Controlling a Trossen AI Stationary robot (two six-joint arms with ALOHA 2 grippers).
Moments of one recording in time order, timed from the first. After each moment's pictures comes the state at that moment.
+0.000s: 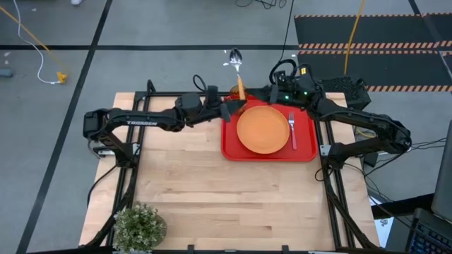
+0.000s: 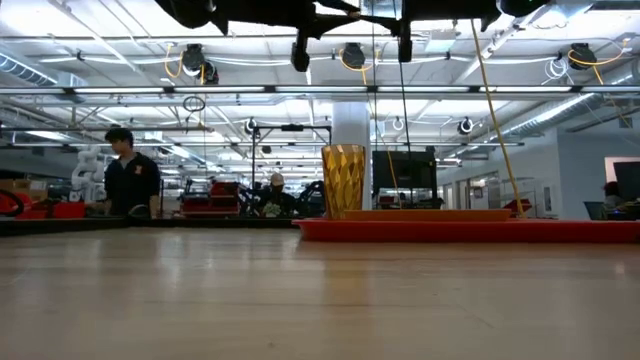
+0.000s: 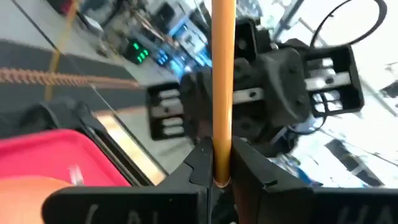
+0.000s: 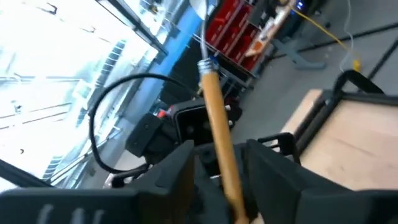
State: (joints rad) left arm 0.21 1.59 1.14 0.58 -0.05 -0.77; right arm -0.47 1.21 0.95 0.36 -0.31 1.04
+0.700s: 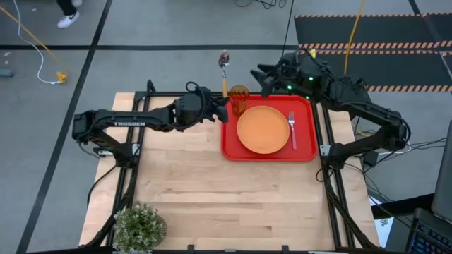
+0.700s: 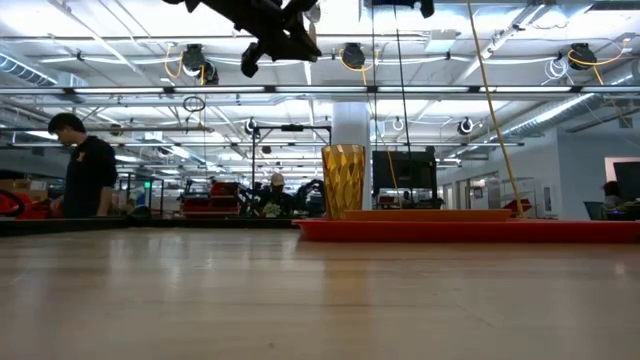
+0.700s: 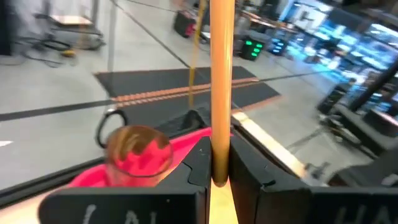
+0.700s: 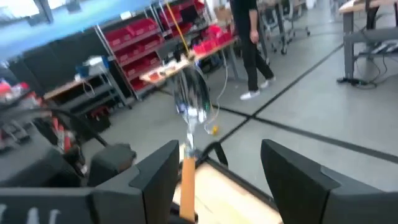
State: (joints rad) left arm 0.19 1.47 1.14 0.12 -0.47 -0.50; right arm -0.38 1.26 1.42 -0.28 0.18 0.40
